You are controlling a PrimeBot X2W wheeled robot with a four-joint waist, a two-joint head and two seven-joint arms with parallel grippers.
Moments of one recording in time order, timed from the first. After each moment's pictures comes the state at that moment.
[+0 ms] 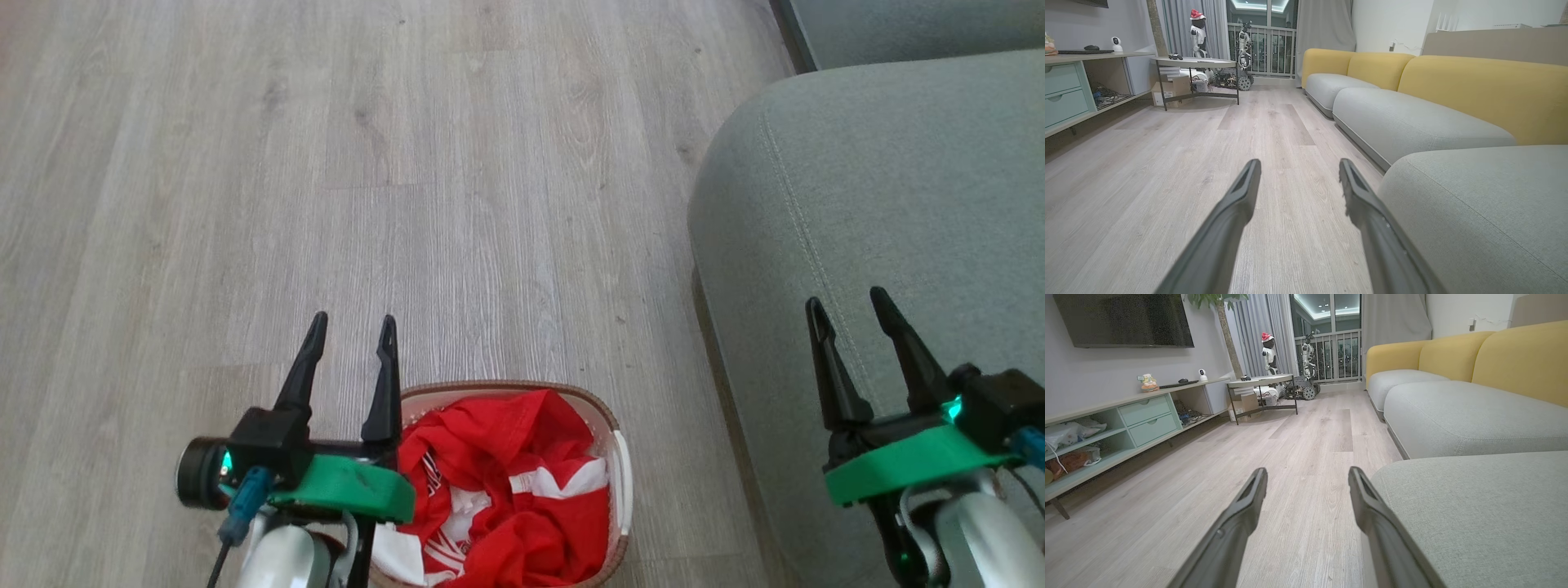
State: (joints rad) left arm -0.06 0.04 -0.28 0.10 -0.16 0.10 -0.25; right arm -0.04 -0.23 0.10 0.09 0.36 0.13 -0.25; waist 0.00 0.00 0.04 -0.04
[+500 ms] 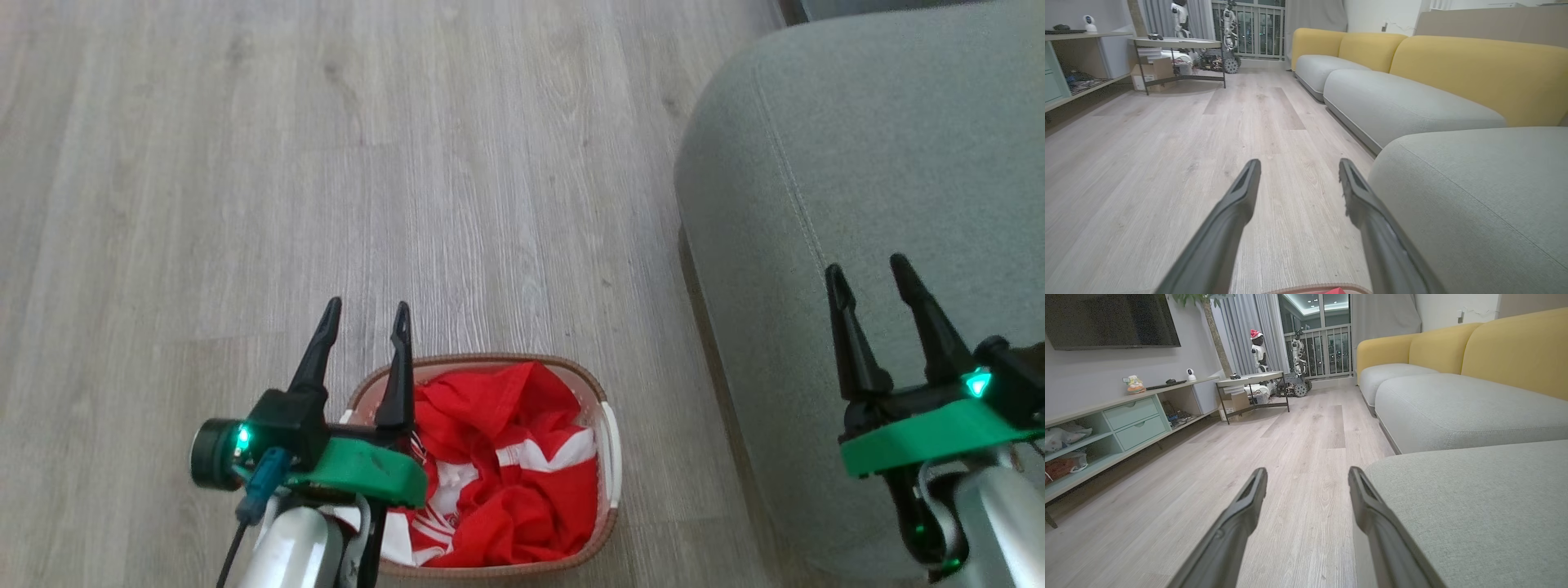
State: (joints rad) left arm -0.10 0.04 -0.31 0.14 -0.17 0.12 -0.25; right arm -0.09 -0.25 0.10 0.08 0.41 0.13 -0.25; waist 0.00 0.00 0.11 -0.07
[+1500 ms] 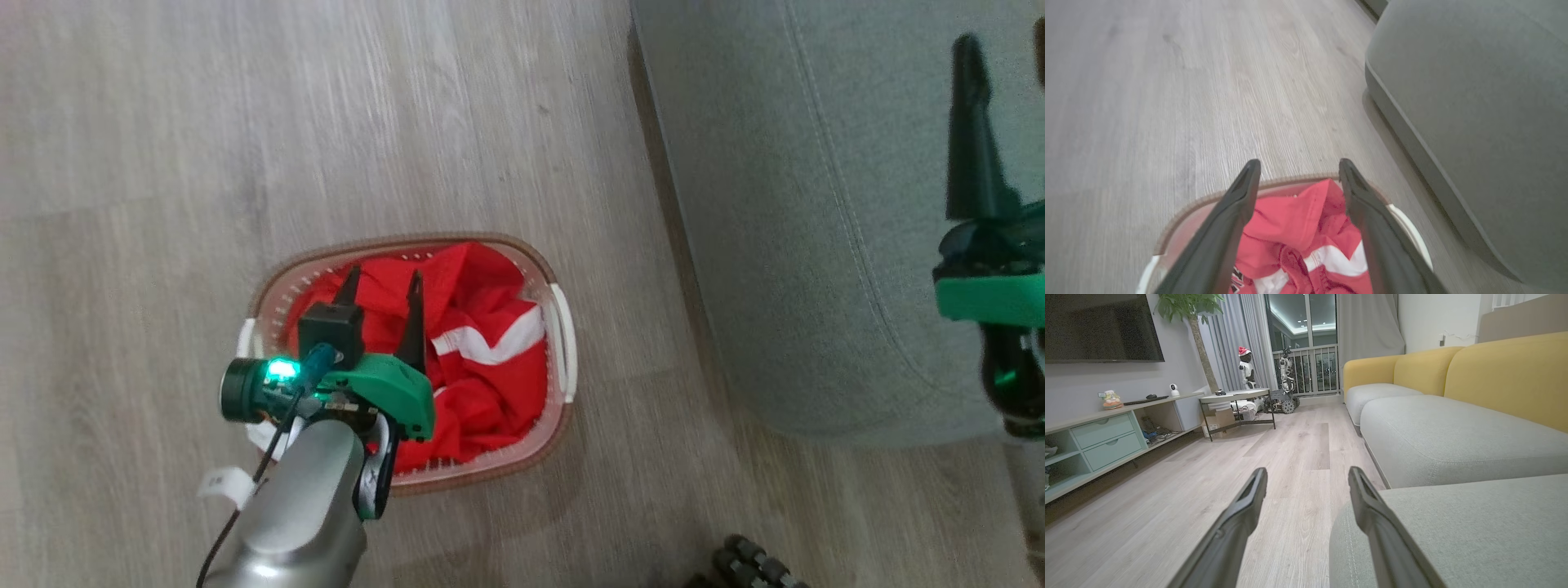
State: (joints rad) left arm -0.42 0.04 -0.44 0.61 -0.26 0.18 -0.25; right arm -0.36 -0.36 0.06 -0.09 0.55 0.13 -0.26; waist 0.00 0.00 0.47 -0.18
